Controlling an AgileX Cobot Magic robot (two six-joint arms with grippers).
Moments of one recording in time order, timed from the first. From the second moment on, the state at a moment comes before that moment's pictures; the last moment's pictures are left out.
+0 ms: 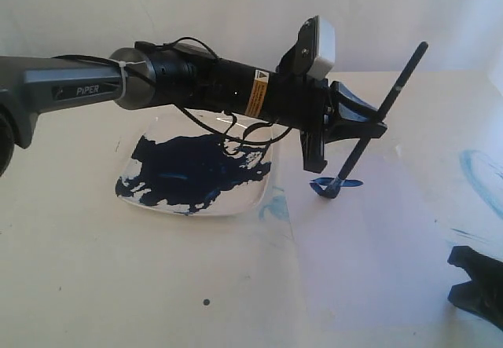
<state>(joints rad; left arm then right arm) -0.65 2.23 -1.78 1.60 -1.03 -1.02 -0.22 1.53 -0.23 1.67 0.50 -1.43</state>
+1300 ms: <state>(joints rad) -0.73 2.21 -1.87 1.62 -1.02 -1.05 -0.22 1.53 -0.23 1.67 0.50 -1.43</state>
